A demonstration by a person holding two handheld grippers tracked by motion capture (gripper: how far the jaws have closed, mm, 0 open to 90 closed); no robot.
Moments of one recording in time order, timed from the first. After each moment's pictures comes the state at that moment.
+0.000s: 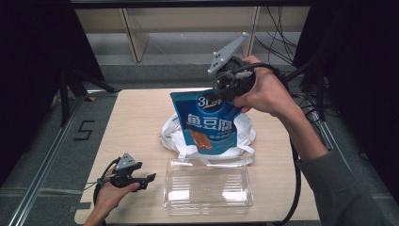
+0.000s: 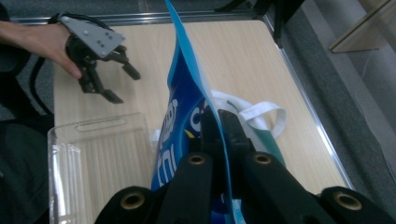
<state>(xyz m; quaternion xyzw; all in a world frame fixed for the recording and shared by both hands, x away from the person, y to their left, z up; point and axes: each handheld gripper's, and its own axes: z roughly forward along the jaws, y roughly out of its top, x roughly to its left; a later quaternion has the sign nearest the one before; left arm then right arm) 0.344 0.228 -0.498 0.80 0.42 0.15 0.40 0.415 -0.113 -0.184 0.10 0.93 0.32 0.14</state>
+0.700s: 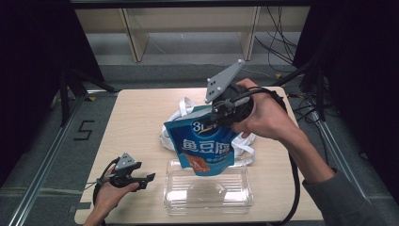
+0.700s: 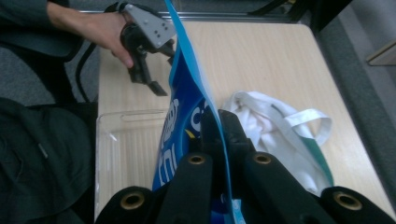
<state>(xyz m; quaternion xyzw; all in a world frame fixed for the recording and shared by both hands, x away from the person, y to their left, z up) 0.344 0.230 -0.498 0.80 0.41 0.15 0.40 0.375 -0.106 -0.206 0.05 0.94 0.32 0.10</state>
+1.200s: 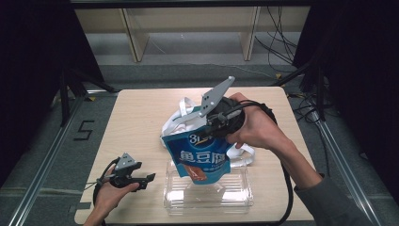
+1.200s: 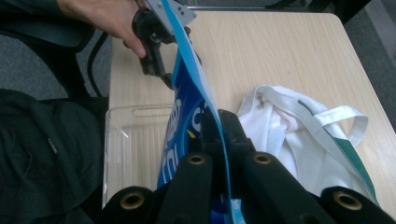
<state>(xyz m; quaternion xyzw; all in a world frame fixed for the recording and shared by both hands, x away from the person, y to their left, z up) 0.344 0.230 -0.498 0.81 0.41 0.15 0.40 0.377 -0.097 -0.241 0.05 0.94 0.32 0.07</state>
